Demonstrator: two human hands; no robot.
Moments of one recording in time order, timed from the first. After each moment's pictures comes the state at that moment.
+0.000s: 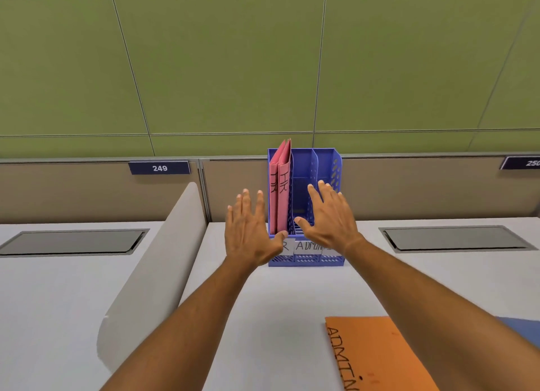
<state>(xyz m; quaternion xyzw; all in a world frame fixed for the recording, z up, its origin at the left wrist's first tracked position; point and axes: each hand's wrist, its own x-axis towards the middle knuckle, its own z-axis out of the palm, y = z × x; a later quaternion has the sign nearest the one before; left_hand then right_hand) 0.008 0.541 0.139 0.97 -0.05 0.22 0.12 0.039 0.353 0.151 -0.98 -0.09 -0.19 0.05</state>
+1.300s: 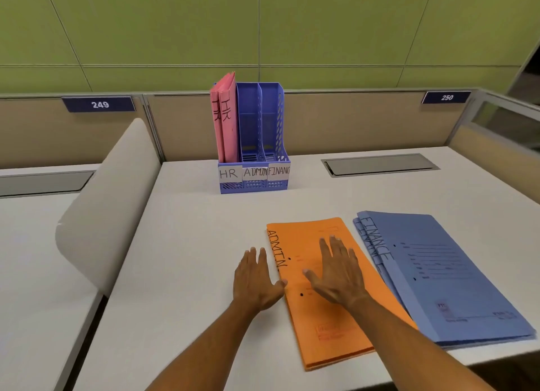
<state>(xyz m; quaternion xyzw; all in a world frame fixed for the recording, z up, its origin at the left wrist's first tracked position) -0.199 0.428 -0.035 0.98 -0.07 -0.09 0.19 -0.215 0.228 -0.025 -1.00 0.04 0.01 0.07</state>
